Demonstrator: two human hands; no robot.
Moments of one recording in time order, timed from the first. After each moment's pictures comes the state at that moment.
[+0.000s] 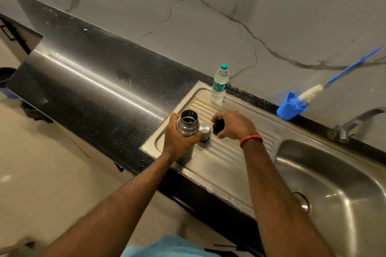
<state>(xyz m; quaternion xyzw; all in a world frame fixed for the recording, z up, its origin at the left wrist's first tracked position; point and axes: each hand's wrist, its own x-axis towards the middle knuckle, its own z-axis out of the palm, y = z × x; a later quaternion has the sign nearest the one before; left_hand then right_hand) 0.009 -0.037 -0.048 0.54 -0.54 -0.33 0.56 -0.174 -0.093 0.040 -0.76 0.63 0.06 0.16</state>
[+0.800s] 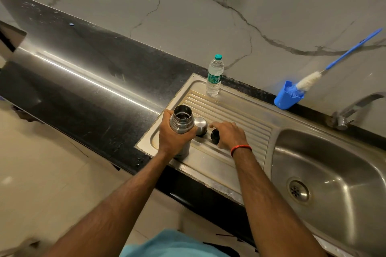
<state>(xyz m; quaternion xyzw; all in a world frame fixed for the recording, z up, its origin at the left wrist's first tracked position) 0.006 -0.037 -0.050 0.52 -0.53 -0.35 0.57 -0.192 -0.082 -0.049 -0.75 0.65 0.06 0.12</state>
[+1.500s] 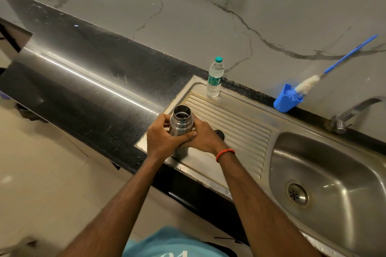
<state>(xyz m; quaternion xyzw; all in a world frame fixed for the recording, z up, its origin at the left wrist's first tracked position) 0.026 -0.022 -0.046 0.61 -0.56 -0.23 0.50 -0.131 -0.063 -0.023 -0.75 0.47 -0.20 0.42</state>
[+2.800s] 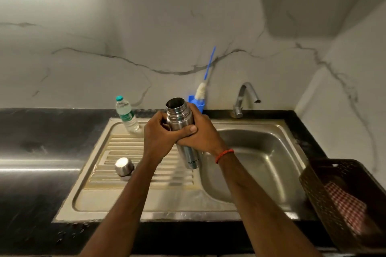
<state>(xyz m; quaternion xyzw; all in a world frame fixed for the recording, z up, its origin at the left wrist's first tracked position) -0.199 -0.029 0.085 0.42 -0.66 -0.40 0.48 -0.348 0.008 0.093 -0.64 0.55 -0.45 0.28</state>
